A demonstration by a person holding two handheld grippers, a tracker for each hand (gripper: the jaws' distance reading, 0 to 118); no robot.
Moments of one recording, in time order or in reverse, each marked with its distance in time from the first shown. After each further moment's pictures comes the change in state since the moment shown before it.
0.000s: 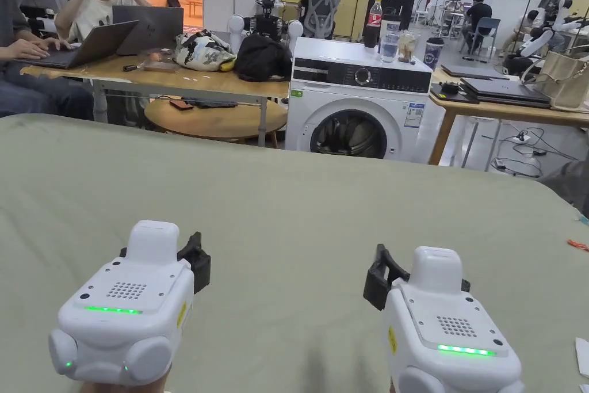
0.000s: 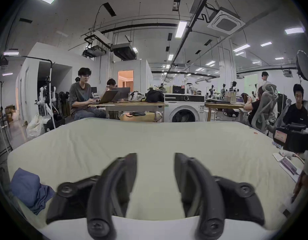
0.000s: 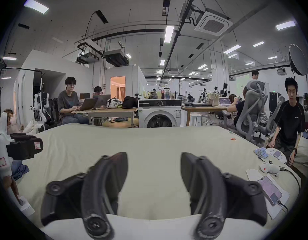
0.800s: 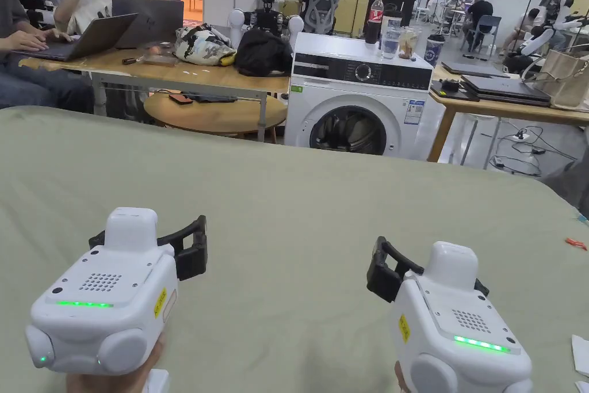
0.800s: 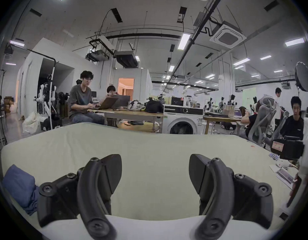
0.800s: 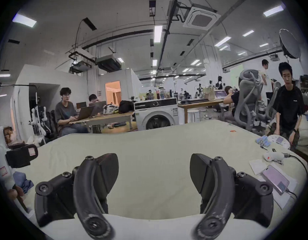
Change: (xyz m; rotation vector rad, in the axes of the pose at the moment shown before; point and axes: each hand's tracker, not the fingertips) left arm -0.018 0.001 0.004 0.103 -0.030 0.073; right arm 0.011 0.001 -0.005 0.007 -0.026 -0.119
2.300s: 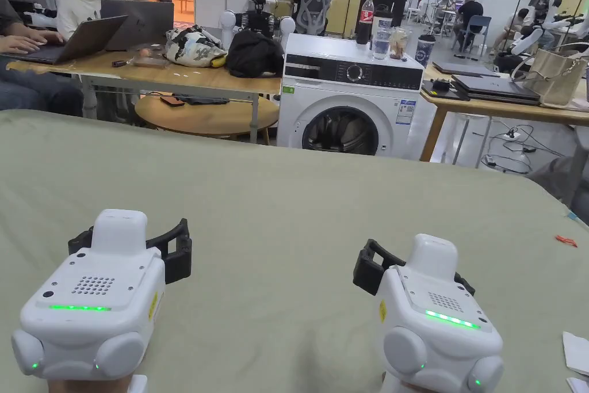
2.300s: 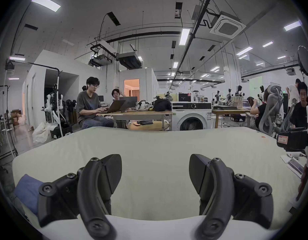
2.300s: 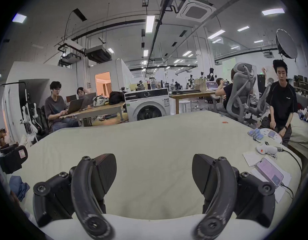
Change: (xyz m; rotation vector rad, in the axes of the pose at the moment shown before) left arm 0.006 0.002 0.000 -0.017 0.090 -0.090; right arm -0.010 0.004 -0.013 -0.098 -0.093 -0.011
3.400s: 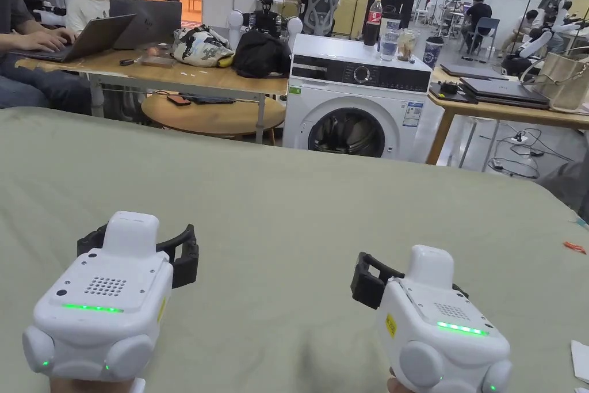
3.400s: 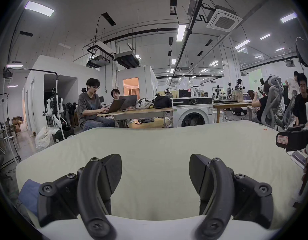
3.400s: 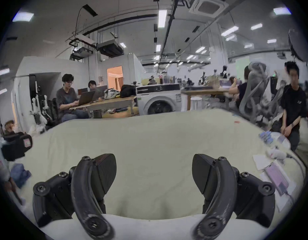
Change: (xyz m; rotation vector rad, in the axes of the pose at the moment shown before) left arm 0.002 -0.005 -0.006 -0.025 0.011 -0.056; right arm 0.008 -0.012 -0.015 -0.047 0.117 0.050
